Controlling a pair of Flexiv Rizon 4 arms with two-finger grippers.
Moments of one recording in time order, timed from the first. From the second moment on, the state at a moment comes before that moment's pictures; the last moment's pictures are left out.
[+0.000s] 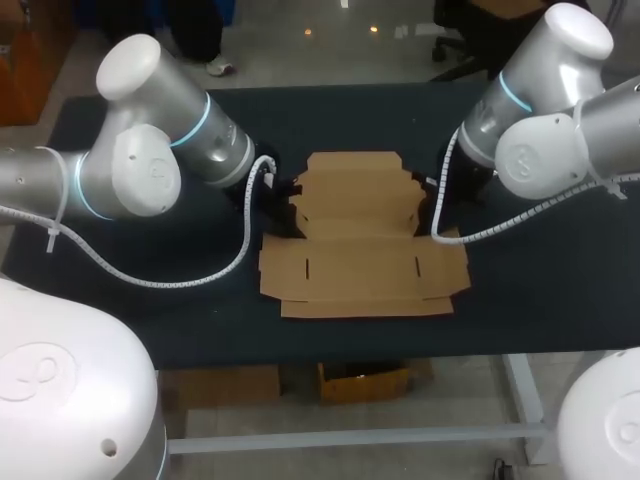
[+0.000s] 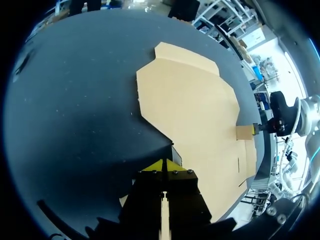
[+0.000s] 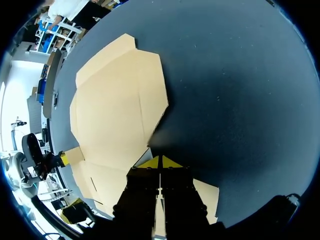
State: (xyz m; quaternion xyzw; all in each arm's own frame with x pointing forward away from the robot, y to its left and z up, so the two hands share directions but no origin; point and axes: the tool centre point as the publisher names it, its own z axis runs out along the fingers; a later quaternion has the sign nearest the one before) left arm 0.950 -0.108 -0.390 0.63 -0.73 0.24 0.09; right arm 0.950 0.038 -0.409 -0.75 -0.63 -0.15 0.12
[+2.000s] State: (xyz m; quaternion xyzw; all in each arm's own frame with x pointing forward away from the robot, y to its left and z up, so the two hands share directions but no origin) left arm 0.943 -0.135 -0.395 0.63 -0.74 0.23 0.08; right arm 0.951 0.050 -0.414 -0.75 -0.64 -0.15 0.12
